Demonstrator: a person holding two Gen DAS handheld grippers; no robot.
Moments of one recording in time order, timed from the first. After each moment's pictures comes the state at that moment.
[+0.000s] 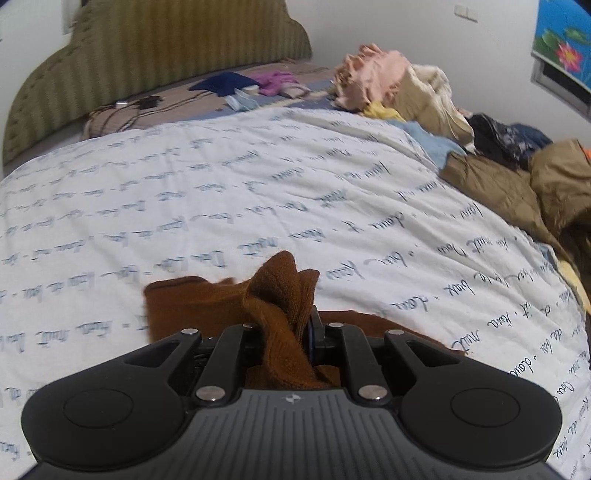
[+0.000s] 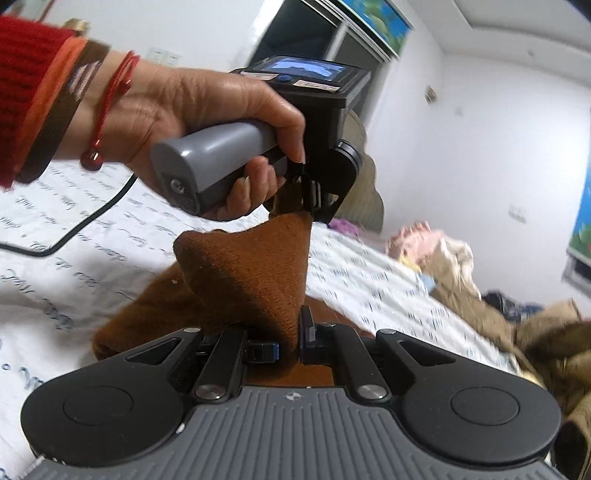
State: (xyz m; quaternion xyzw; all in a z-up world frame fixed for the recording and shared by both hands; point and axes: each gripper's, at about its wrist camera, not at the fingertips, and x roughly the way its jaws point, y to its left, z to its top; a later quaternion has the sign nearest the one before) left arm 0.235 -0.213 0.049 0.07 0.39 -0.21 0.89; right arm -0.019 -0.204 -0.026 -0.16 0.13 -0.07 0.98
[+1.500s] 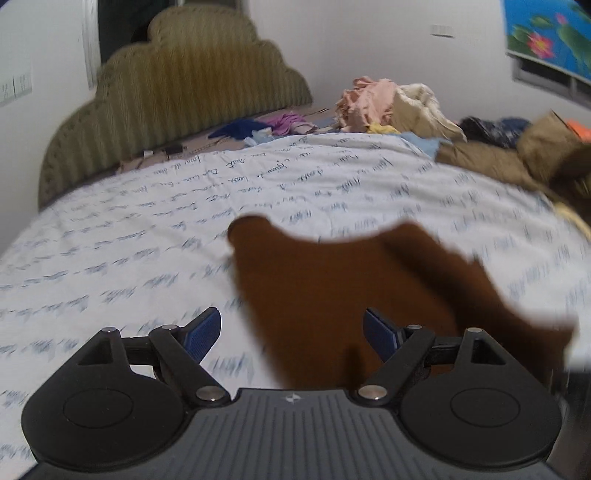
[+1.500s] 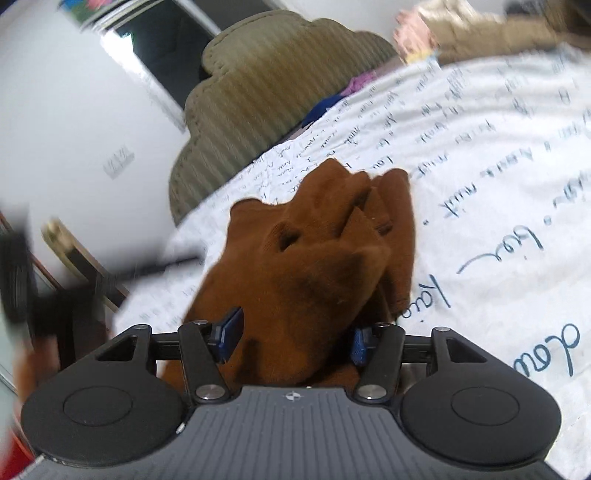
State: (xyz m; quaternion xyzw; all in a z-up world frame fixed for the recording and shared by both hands) left arm 0.102 -0.123 0.012 0.12 0.27 -0.20 0.93; right arm 0.005 -0.379 -0.063 0.34 0.24 0.11 0.90
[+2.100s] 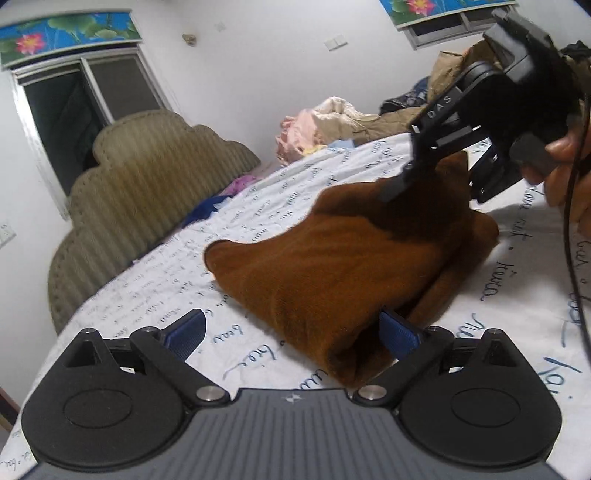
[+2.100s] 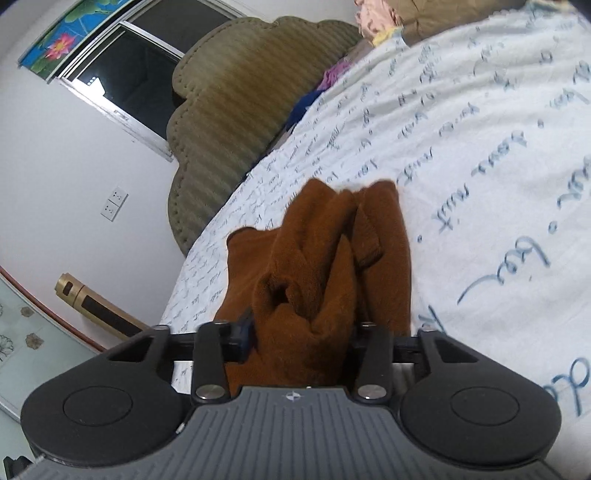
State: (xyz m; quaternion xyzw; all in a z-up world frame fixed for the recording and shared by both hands) left arm -0.004 -0.120 -0.036 0.29 0.12 -0.24 0.92; right arm 0.027 -0.394 -0.058 0.41 0.24 0.09 0.88
